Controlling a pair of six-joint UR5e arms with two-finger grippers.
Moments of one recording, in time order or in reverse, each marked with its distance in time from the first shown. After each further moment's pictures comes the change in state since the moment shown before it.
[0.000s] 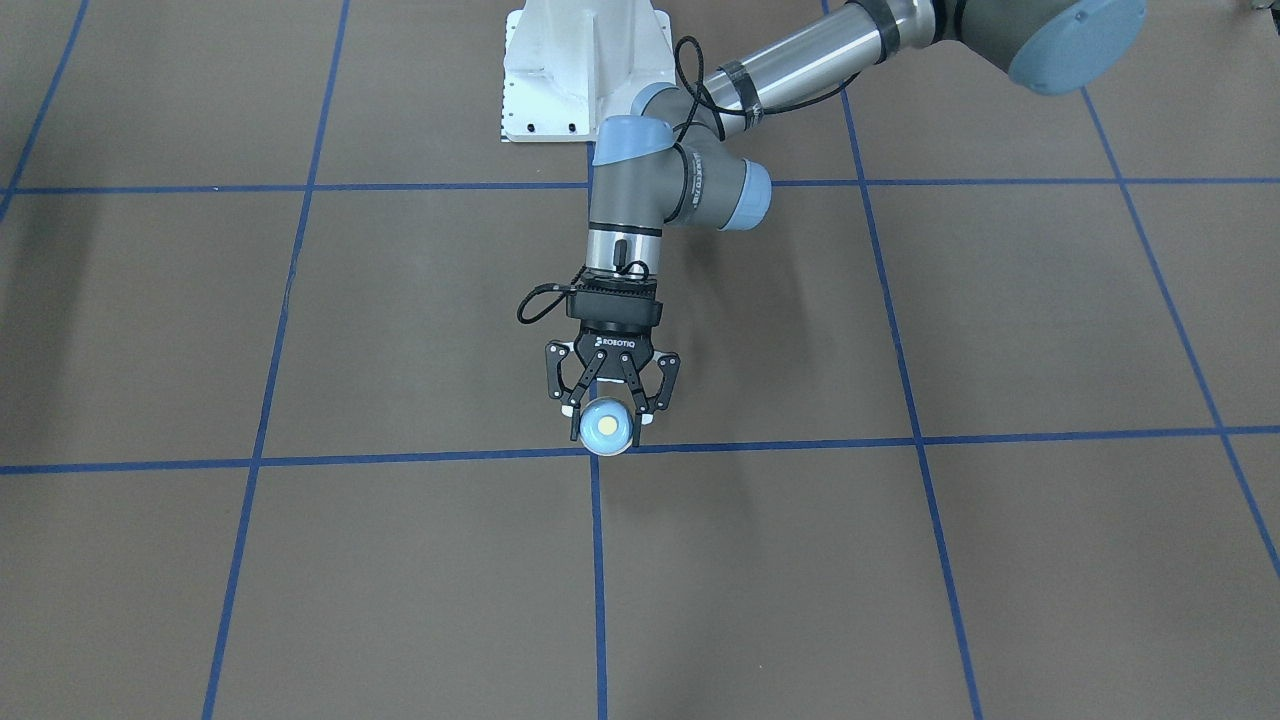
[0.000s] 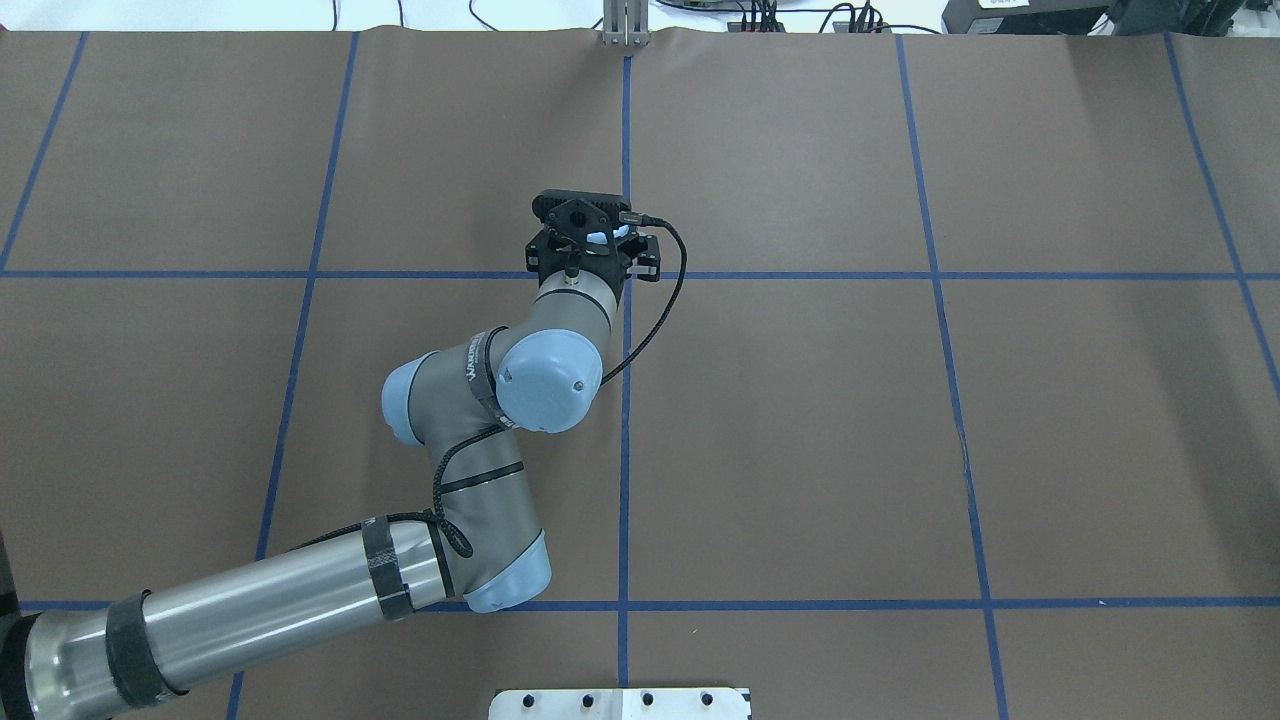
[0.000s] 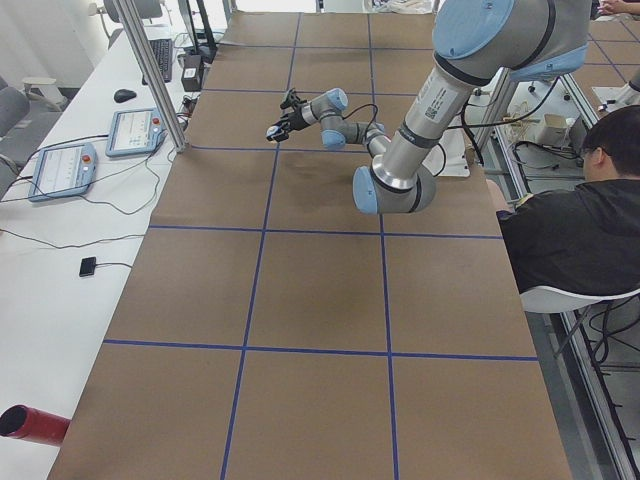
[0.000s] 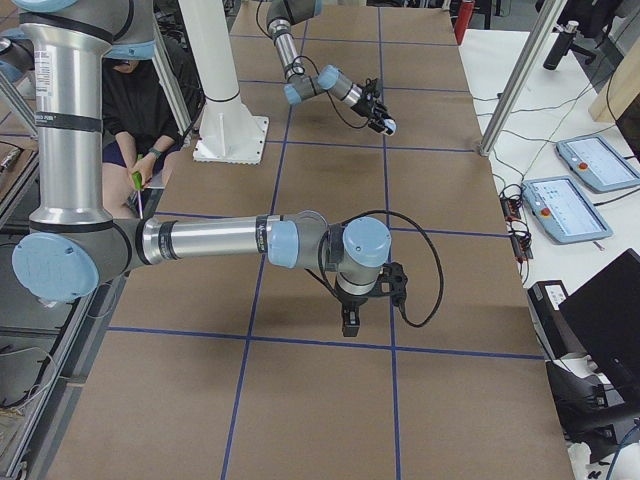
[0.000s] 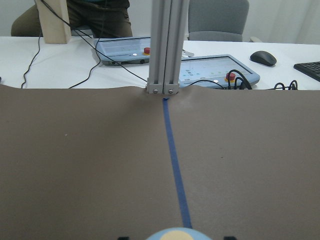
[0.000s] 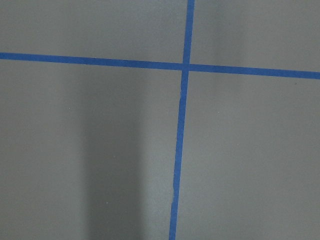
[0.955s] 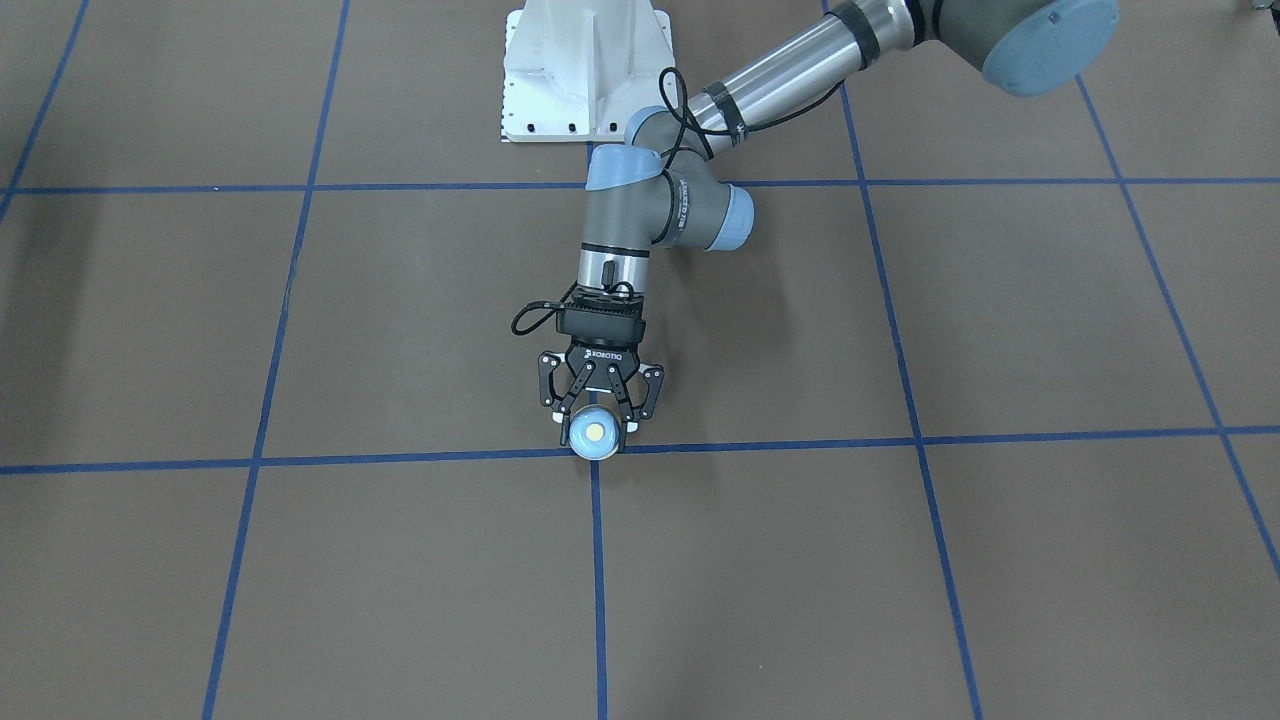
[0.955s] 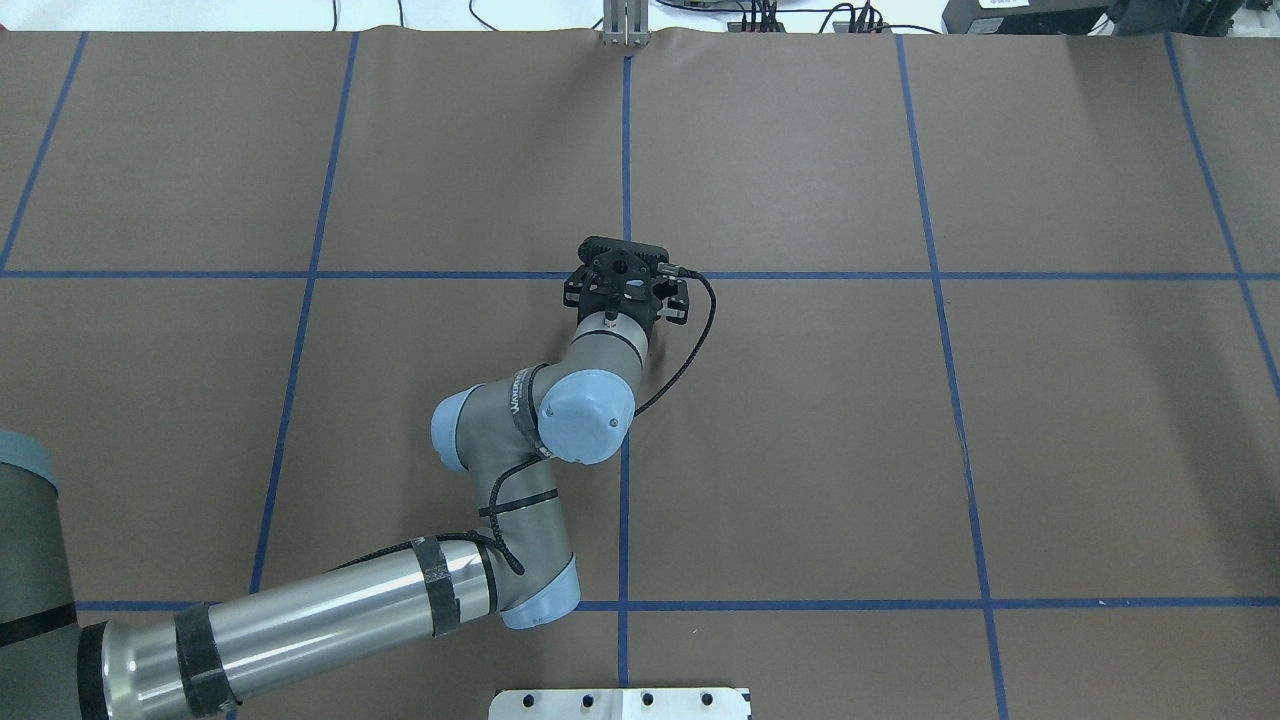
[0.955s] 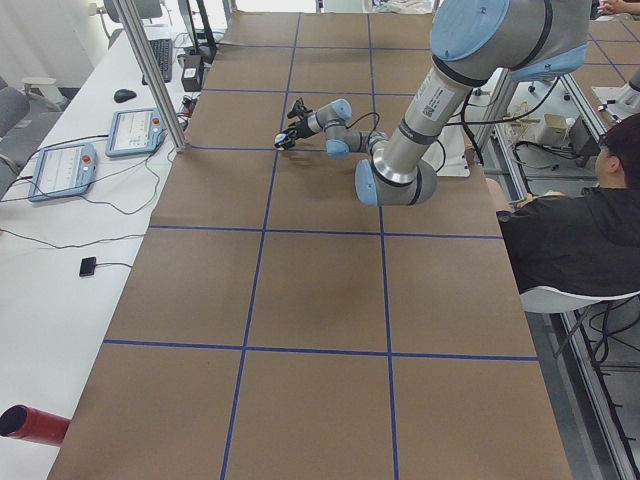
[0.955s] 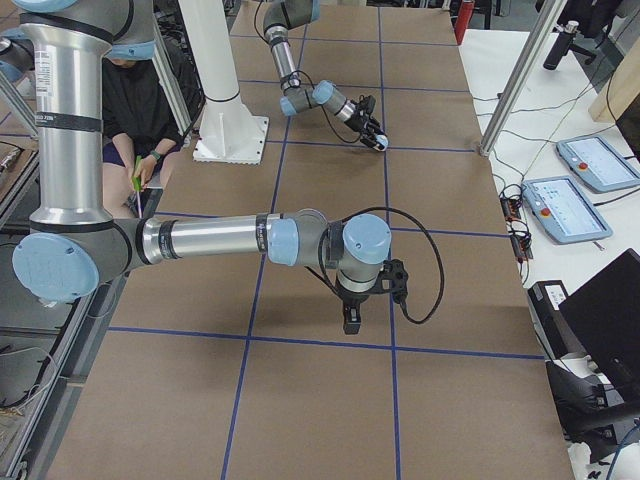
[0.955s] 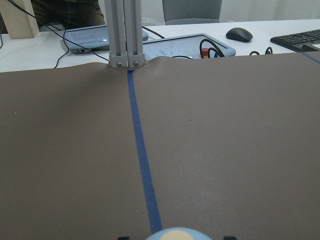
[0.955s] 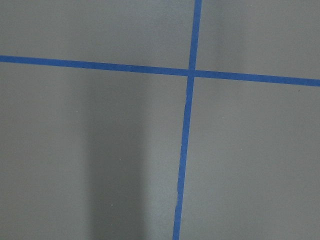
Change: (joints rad) left arm 0.048 -0.042 0.130 -0.102 0.000 0.006; right arm 0.000 0.001 0.007 0.001 0.004 -0.001
